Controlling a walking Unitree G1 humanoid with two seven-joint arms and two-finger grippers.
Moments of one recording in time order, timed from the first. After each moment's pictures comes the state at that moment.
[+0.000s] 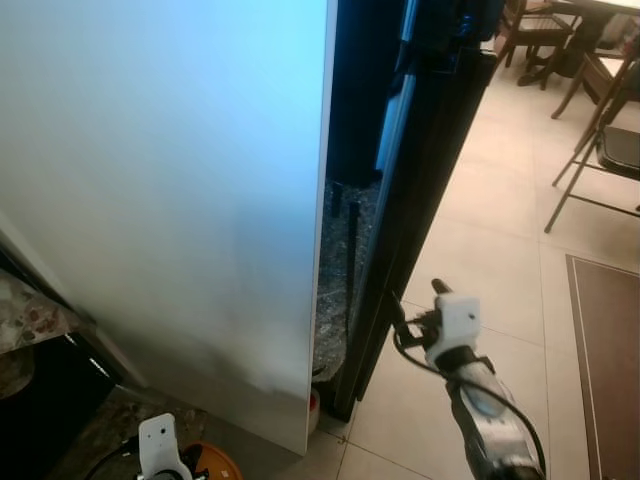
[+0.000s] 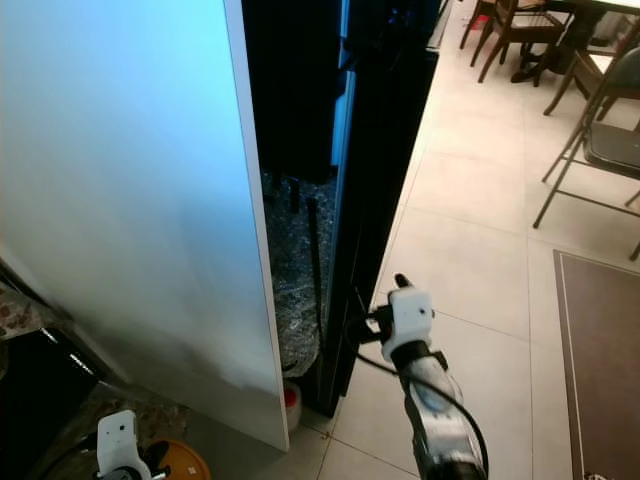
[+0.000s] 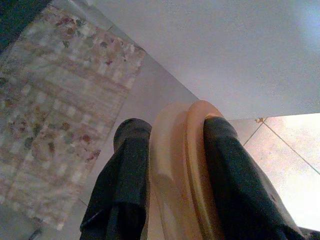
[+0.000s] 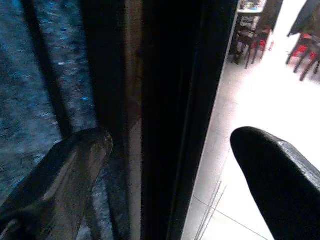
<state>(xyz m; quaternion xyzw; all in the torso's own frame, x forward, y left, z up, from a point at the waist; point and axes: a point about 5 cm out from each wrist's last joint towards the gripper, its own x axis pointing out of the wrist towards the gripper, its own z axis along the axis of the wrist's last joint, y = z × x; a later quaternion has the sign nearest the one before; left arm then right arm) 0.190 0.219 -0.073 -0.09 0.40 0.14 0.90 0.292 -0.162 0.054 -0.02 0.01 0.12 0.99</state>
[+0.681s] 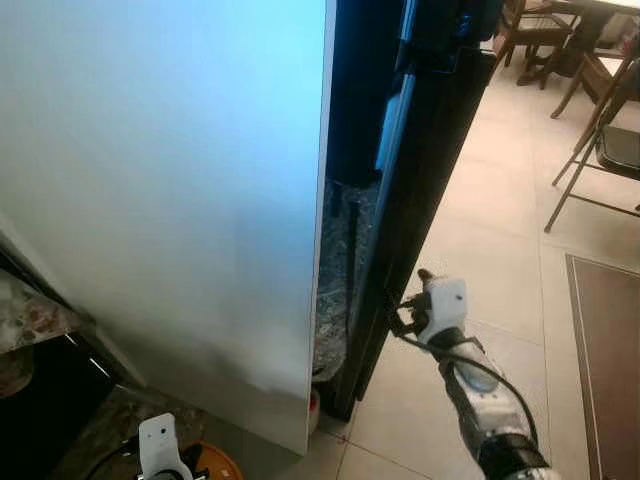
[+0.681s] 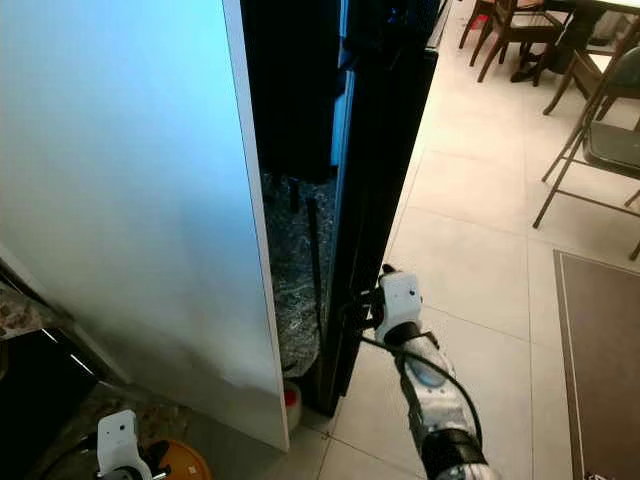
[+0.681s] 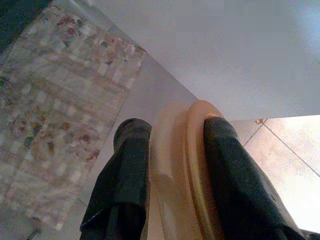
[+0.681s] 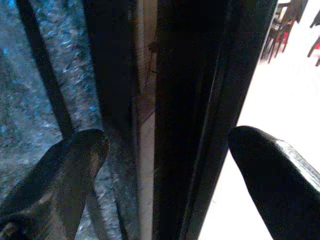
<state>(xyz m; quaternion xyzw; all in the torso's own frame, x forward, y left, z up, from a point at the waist) 0.190 0.218 -0.074 -0.09 0.40 0.14 0.90 0.312 -0.159 0.060 -0.02 0.03 0.15 0.99</state>
